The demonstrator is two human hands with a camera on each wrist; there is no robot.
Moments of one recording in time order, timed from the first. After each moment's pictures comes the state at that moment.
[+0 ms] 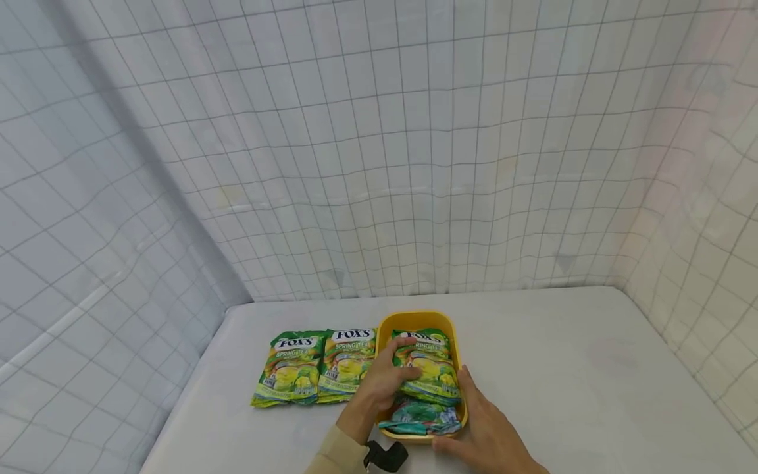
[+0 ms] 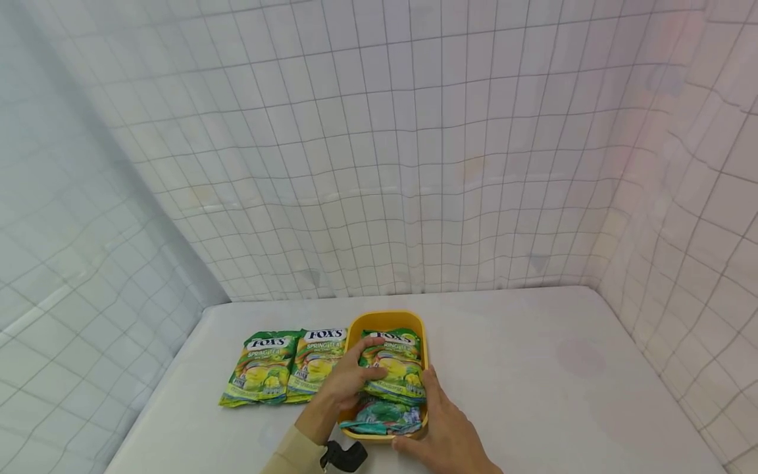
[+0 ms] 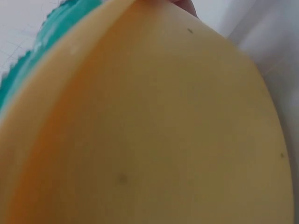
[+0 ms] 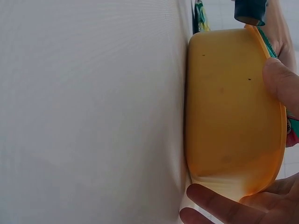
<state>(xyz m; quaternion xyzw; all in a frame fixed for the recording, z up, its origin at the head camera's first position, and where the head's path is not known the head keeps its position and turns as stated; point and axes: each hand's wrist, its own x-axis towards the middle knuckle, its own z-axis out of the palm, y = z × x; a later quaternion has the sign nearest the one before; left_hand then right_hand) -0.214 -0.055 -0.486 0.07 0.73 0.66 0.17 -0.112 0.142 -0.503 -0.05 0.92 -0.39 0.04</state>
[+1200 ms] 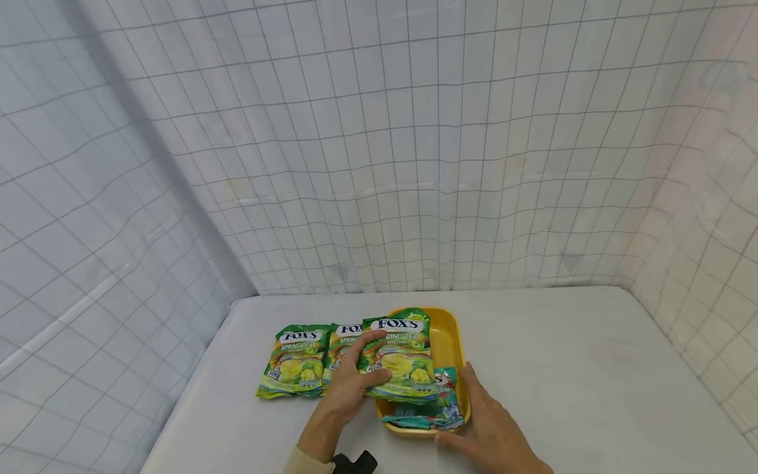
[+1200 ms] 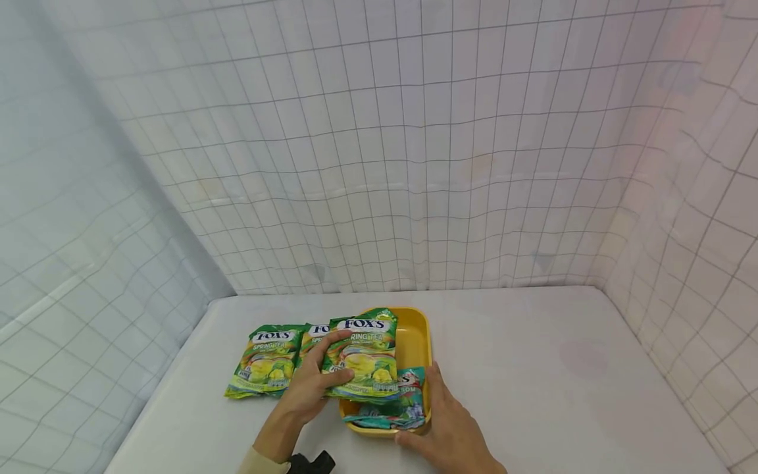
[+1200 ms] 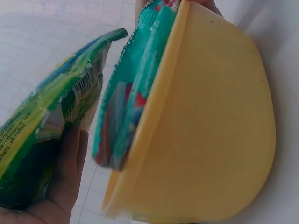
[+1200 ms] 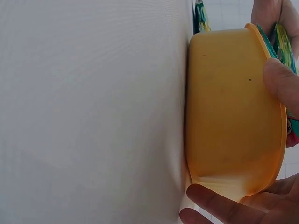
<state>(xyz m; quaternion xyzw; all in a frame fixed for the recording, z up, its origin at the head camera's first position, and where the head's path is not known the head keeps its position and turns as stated) -0.192 -0.114 -0.463 0.11 0.64 0.75 0.14 -0.109 0.139 -0.500 -0.02 0.92 -0.38 0.05</state>
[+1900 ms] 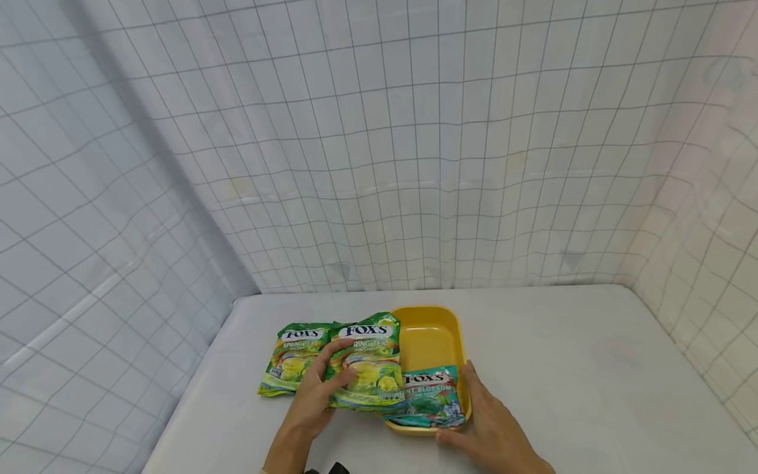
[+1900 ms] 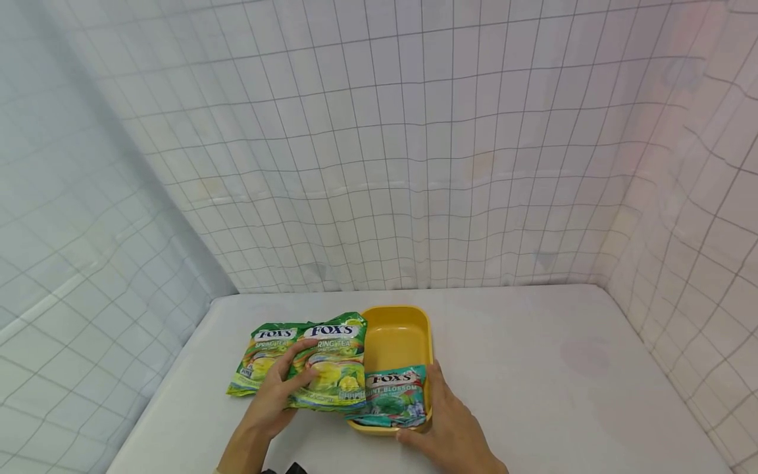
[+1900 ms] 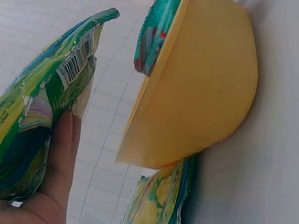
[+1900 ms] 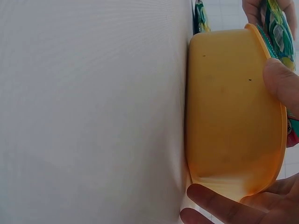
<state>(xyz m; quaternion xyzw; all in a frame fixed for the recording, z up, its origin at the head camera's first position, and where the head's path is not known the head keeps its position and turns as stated) -0.176 -0.165 -0.465 0.10 0.57 0.80 0.15 -0.110 0.139 -0.501 -0.02 0.92 -0.38 0.04</state>
